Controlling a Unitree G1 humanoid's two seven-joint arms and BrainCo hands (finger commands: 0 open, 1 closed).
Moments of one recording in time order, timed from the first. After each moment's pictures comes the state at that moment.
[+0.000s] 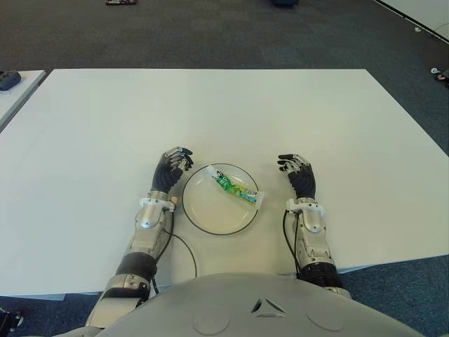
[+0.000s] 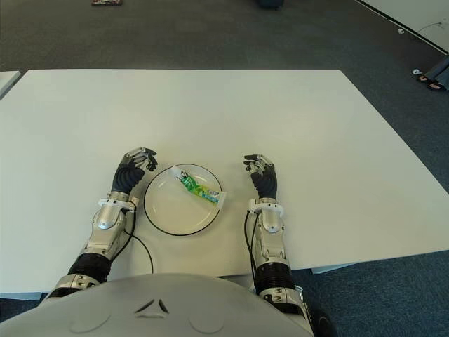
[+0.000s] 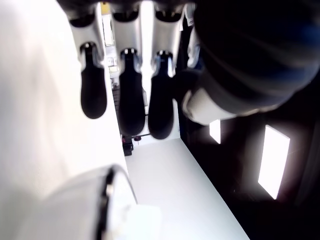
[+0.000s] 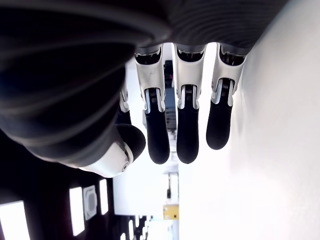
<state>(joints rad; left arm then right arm) 0.03 0.07 0.02 0.60 0.07 -0.64 -0.03 0.06 -0.01 -0.07 0.36 0.00 -0.34 -0.04</state>
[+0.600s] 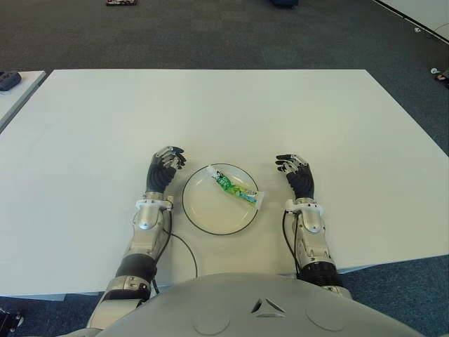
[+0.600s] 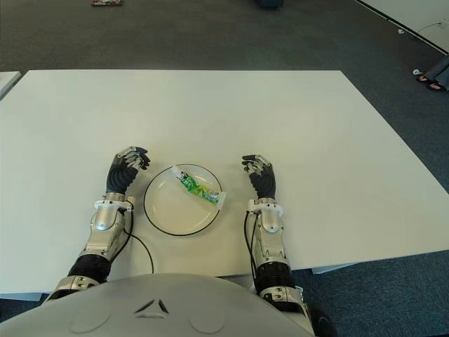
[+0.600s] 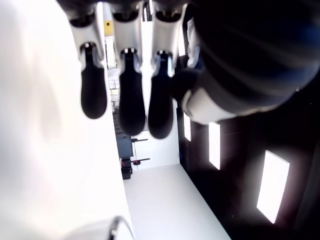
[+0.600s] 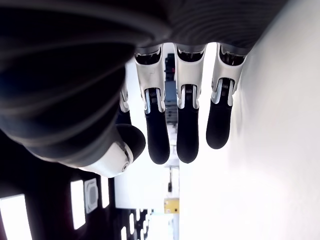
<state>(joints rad) 0.04 0.05 0.06 0.60 0.04 -0.65 0.03 0.05 -0.01 -0.06 0.40 0.00 -0.37 -0.03</state>
